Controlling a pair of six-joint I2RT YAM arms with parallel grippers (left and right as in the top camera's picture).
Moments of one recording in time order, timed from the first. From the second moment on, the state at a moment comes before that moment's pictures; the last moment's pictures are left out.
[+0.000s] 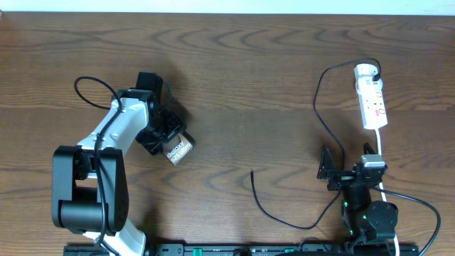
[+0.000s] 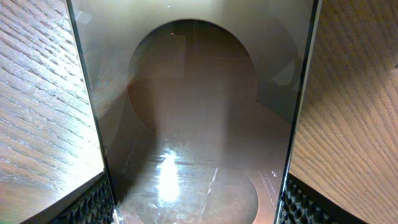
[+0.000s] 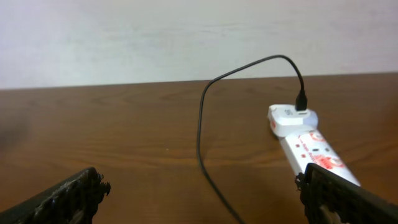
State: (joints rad) left arm -0.08 1.80 1.12 -0.86 0.18 -0.82; right arm 0.05 0.01 0.01 -0.07 -0.03 0.12
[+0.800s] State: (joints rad) left arm -0.08 1.80 1.12 -0.85 0.21 -0.82; right arm 0.05 0.07 0.01 -0.06 -0.11 0.30
